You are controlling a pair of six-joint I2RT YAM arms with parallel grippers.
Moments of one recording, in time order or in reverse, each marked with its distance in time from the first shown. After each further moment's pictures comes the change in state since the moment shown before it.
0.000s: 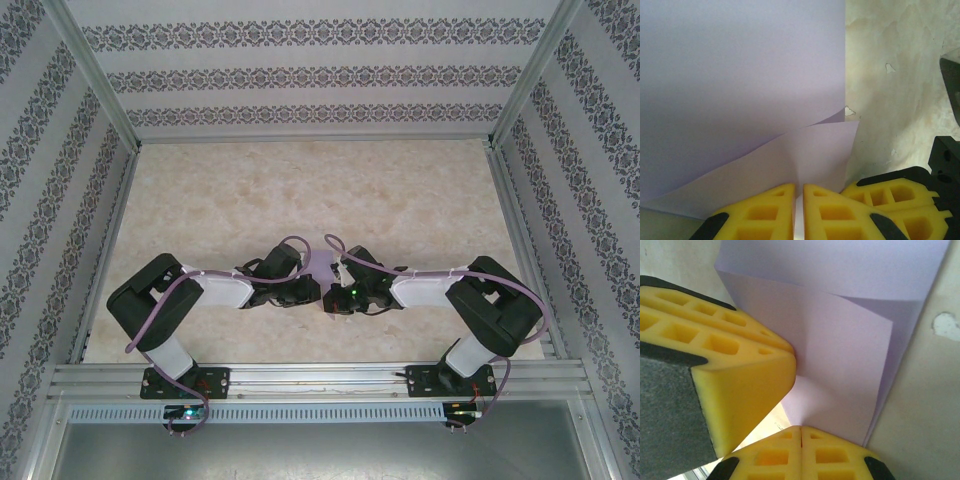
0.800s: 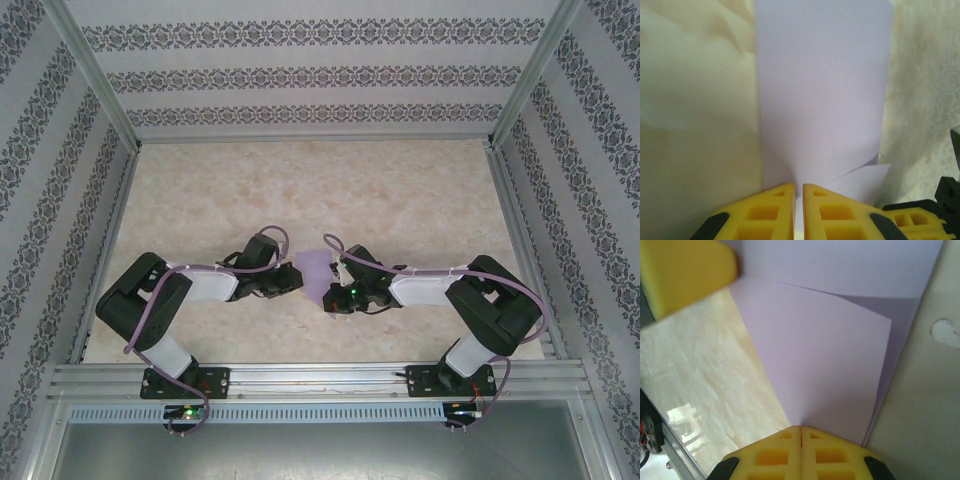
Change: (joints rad) left arm 0.192 -0.043 -0.056 0.009 0.039 0.043; right arm 0.000 0.005 0.013 -0.022 0.005 -0.021
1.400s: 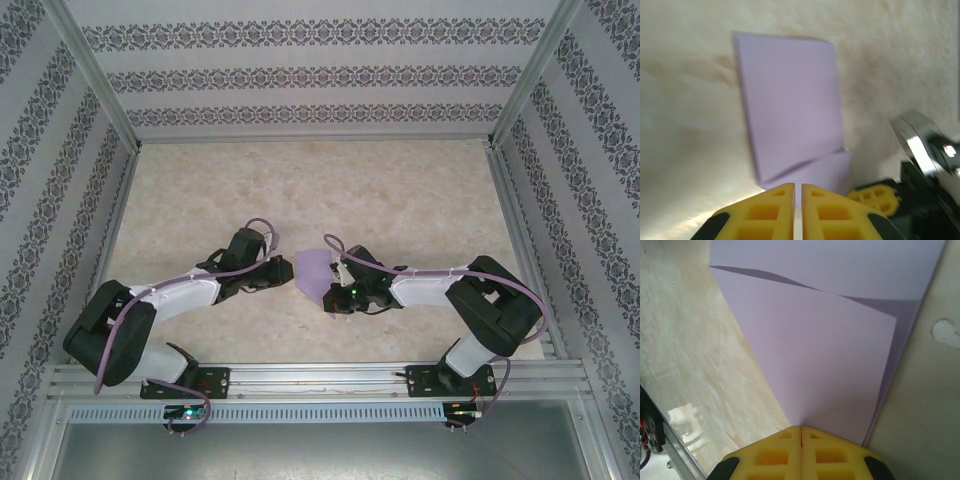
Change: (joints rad) left arm -0.015 -0.229 -0.006 -0.143 -0.033 0.108; right arm 0.000 -0.003 -0.010 0.020 -0.004 0.002
